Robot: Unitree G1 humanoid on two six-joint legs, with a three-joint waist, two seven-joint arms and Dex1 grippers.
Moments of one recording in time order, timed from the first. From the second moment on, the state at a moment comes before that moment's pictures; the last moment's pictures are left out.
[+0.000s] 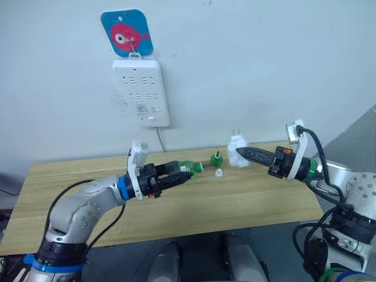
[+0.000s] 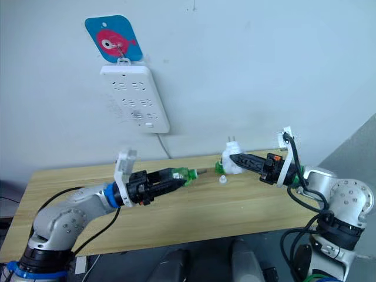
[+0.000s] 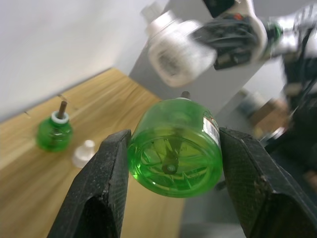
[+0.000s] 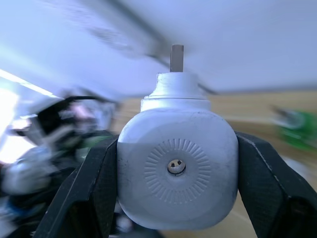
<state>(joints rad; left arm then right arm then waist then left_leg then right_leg) -0.21 0.63 0.08 -0.31 -1.01 0.79 -0.81 -0.48 -0.27 -0.57 -0.33 1.11 1.61 0.44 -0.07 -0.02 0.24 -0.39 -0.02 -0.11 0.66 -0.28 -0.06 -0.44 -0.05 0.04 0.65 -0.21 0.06</state>
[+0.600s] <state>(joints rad) -0.26 0.63 0.12 -0.35 -1.18 0.97 -0.75 -0.33 -0.55 -0.19 -0.32 1.94 1.18 -0.09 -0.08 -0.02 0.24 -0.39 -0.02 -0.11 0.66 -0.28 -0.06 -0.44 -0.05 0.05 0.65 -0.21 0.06</state>
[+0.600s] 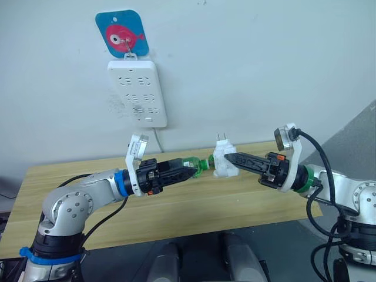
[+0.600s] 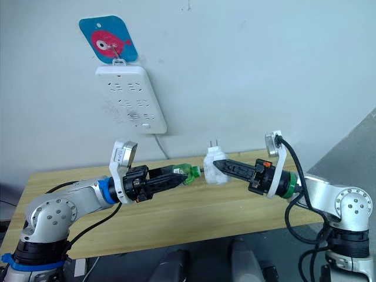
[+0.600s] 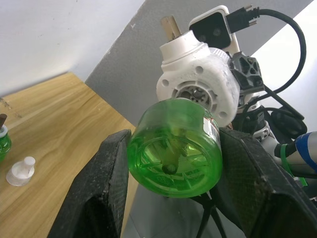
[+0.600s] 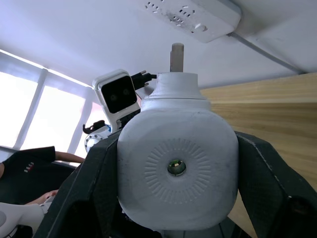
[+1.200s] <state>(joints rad) -0.27 0.64 0.12 -0.36 -1.21 1.01 -0.74 -0.32 -0.67 -0.08 -0.33 1.94 1.05 -0.03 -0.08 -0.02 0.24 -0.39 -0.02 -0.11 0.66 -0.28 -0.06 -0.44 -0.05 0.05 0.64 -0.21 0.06</state>
